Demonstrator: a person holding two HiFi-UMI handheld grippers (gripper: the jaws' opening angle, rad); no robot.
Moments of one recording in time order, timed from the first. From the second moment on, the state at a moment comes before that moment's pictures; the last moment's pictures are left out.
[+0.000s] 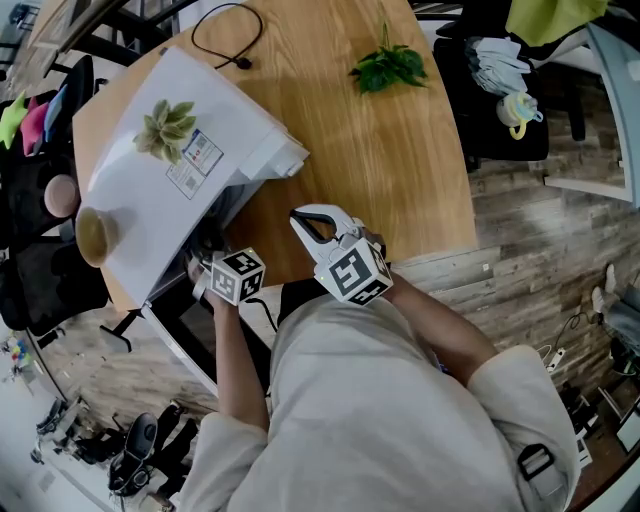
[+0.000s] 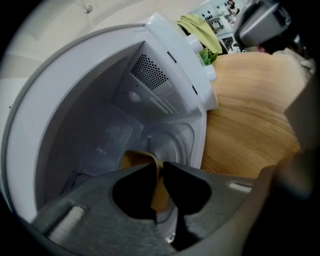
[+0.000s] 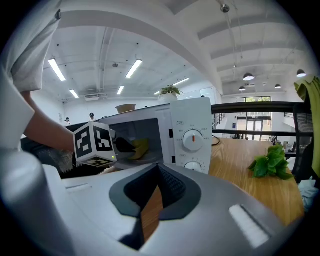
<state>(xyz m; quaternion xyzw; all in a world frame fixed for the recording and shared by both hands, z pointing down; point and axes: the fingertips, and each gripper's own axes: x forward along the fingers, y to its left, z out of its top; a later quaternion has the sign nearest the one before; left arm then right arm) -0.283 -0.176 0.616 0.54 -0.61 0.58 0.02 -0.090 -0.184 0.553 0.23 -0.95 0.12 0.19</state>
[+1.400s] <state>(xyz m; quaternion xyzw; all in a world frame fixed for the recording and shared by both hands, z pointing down) -0.261 -0.165 0.630 0.57 -0.54 0.61 0.07 -0.086 -0.175 0.555 0.21 -0.95 0.11 0.20</state>
